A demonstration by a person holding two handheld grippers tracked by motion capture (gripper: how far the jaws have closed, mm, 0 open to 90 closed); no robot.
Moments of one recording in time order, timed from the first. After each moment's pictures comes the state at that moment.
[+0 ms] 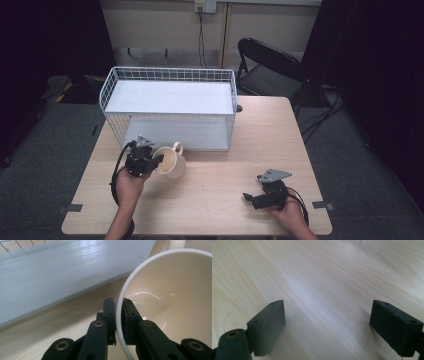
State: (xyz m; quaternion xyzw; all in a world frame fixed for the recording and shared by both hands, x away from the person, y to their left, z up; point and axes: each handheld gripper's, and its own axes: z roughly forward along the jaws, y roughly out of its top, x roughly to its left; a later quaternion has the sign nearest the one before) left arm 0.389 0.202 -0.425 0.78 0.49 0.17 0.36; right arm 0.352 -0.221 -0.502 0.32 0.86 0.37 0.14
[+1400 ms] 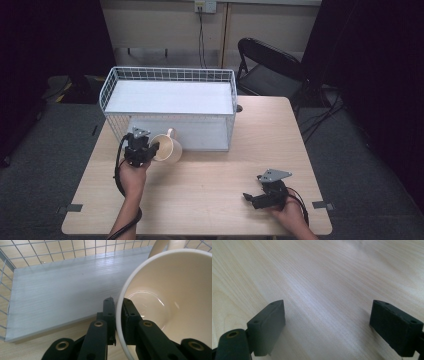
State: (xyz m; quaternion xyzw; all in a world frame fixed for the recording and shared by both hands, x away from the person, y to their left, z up) left arm 0.415 0.207 -0.425 0.73 0.53 0.23 0.37; right arm 0.352 -0.222 -0.502 0.32 0.86 0.37 0.14
